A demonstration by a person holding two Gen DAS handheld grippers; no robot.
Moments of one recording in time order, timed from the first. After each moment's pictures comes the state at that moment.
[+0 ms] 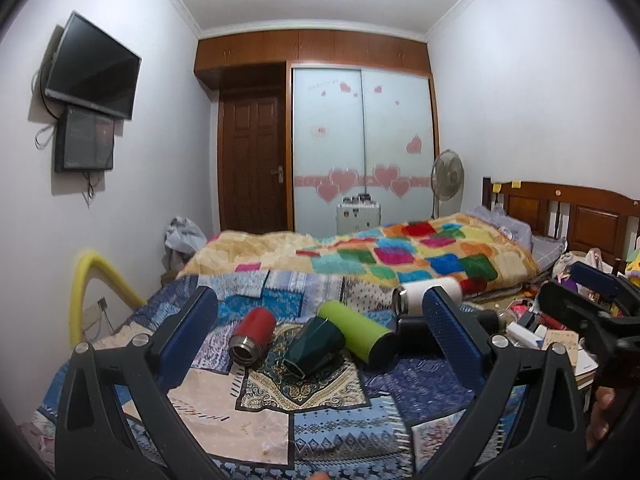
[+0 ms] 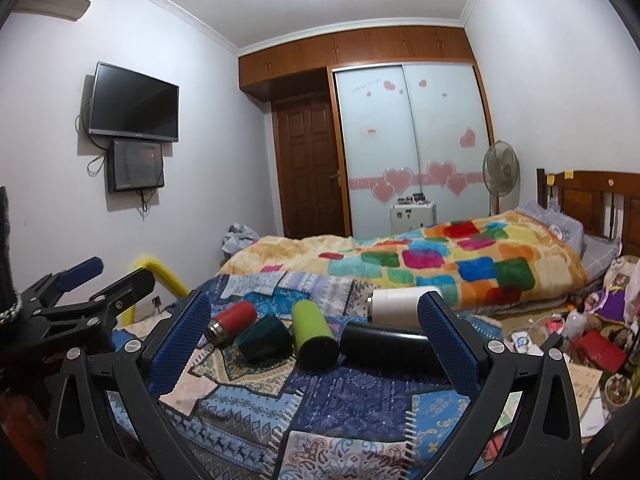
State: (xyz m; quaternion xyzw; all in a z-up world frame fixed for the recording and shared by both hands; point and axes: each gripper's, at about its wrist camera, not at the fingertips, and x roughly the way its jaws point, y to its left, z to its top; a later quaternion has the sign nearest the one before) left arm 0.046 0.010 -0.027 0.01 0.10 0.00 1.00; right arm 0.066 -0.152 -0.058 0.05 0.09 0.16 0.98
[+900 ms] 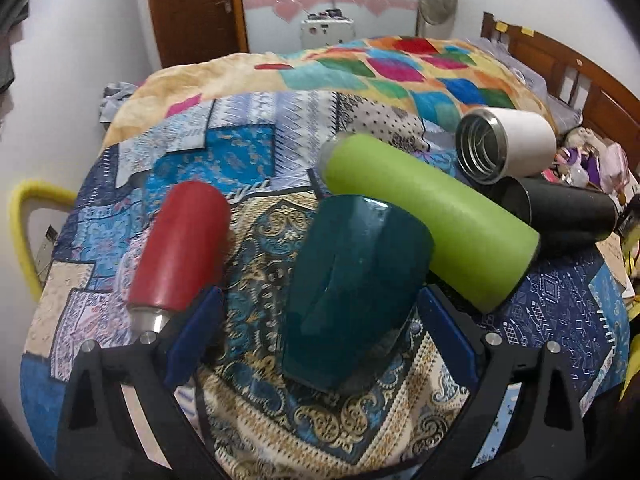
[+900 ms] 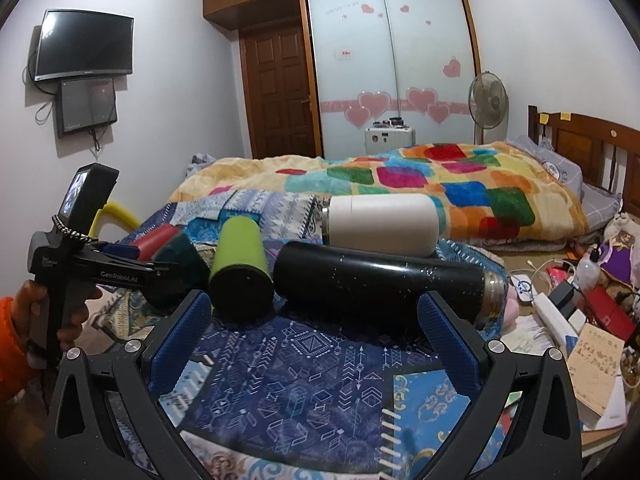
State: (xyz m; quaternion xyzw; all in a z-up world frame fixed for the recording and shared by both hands) left arm 0.298 0.039 -0.158 0.05 0.42 -0.08 0.90; right arm 0.170 -0.166 -0.138 0.04 0.22 0.12 0.97
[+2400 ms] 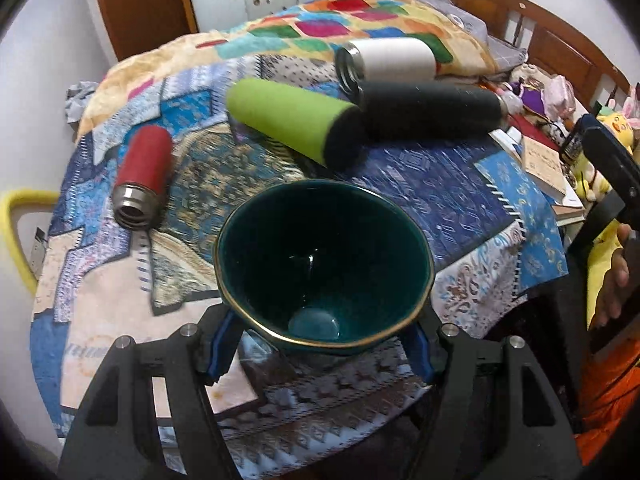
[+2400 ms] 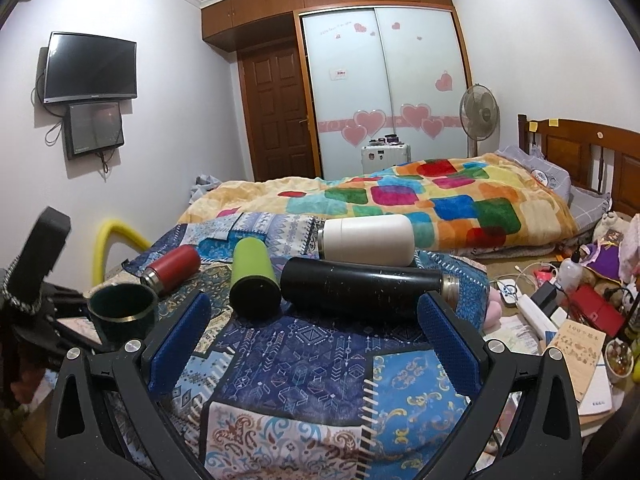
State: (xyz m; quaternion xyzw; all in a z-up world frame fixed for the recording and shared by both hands) left arm 0.168 -0.020 -0.132 0.09 0.48 -0.15 0.86; right arm 0.122 -0.183 -0.106 0.05 0.18 0.12 0.97
